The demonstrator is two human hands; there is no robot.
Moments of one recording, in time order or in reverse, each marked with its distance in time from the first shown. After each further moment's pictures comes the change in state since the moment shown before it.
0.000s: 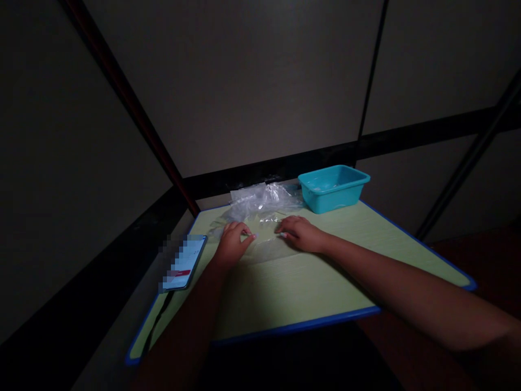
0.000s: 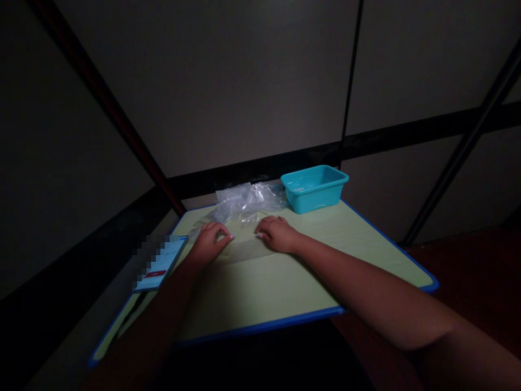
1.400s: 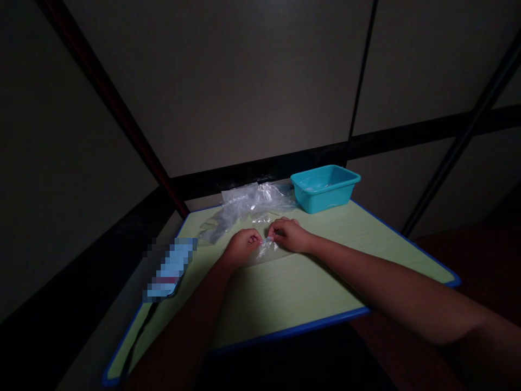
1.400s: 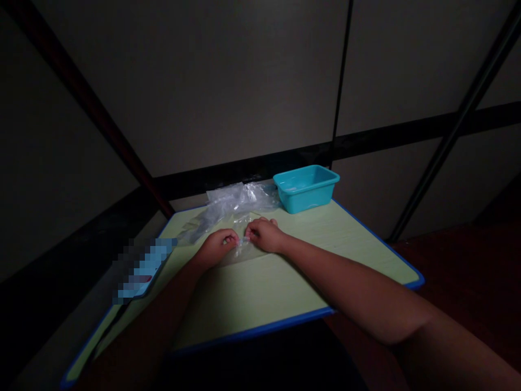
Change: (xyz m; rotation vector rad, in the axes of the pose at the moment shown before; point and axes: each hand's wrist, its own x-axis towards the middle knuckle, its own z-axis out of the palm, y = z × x) left_hand 0.011 0.028 0.023 -0.346 -0.224 -0.038; right_hand 0.012 -0.003 0.014 0.140 0.129 0.091
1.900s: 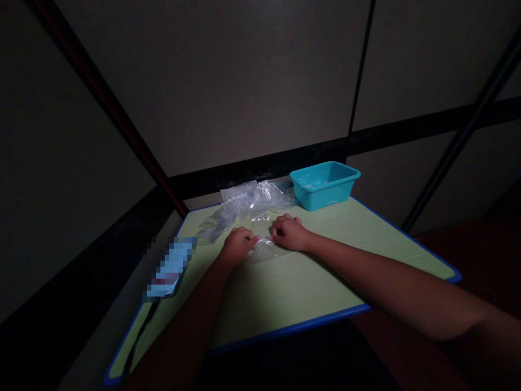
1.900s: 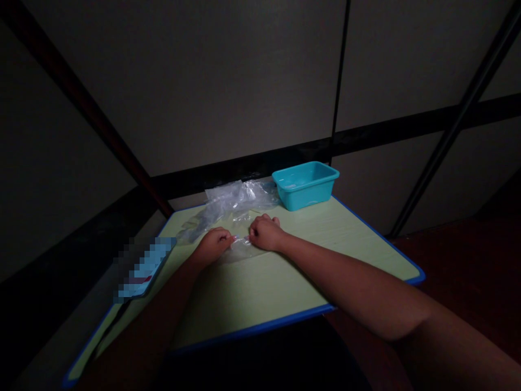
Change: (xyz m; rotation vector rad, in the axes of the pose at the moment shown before) left_hand 0.000 -0.010 -0.001 0.171 0.005 -0.072; right_hand -0.001 -0.008 -0.003 -0.209 -0.083 0.135
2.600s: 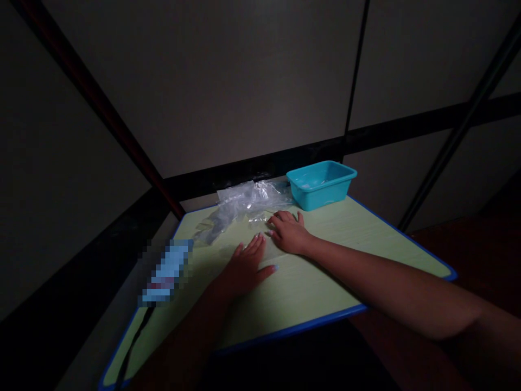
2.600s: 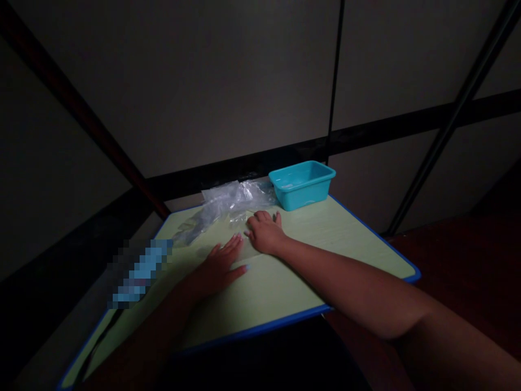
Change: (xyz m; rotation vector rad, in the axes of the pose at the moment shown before) left_hand -0.046 0.035 0.009 0.365 -0.347 0.166; right_hand -0.008 0.000 0.004 -0.092 0.130 0.035
